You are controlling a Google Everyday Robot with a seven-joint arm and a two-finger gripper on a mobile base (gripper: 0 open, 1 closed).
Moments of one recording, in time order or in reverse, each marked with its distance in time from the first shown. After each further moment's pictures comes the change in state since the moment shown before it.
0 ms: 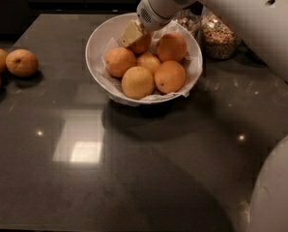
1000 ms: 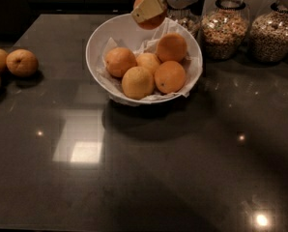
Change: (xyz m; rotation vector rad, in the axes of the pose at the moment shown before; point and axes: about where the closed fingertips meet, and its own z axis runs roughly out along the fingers) arm -0.024 -0.013 -0.109 0.085 -0.262 -0.112
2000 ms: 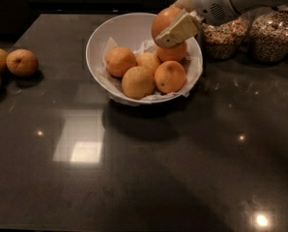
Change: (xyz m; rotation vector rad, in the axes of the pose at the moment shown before) arm 0.047 0.028 -0.062 -0.203 -0.073 -0.277
